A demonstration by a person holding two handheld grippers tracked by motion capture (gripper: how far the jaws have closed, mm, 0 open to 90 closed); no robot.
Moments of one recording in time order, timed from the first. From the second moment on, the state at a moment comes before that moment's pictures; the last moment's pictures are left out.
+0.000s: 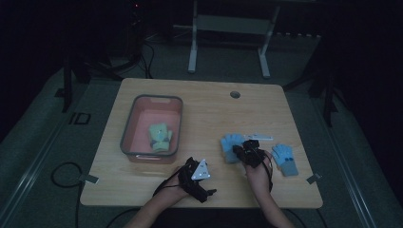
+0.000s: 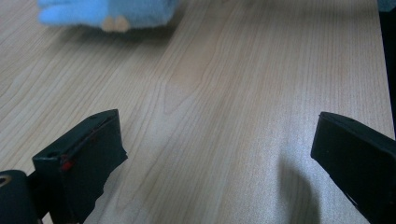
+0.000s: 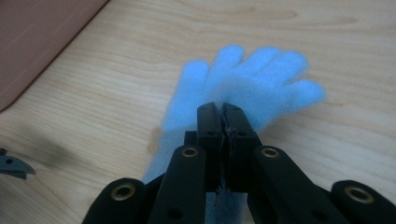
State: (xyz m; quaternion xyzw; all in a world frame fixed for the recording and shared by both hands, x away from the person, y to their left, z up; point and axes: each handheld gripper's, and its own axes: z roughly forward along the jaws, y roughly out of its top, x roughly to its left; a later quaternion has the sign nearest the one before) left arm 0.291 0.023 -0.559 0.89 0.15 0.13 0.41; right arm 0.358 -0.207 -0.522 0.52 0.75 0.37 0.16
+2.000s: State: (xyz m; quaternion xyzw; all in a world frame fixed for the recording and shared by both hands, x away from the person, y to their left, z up) left arm 0.295 0.025 -0.559 0.89 0.16 0.12 0.41; right arm 0.347 -0.406 -0.538 0.46 0.80 0.32 0.18
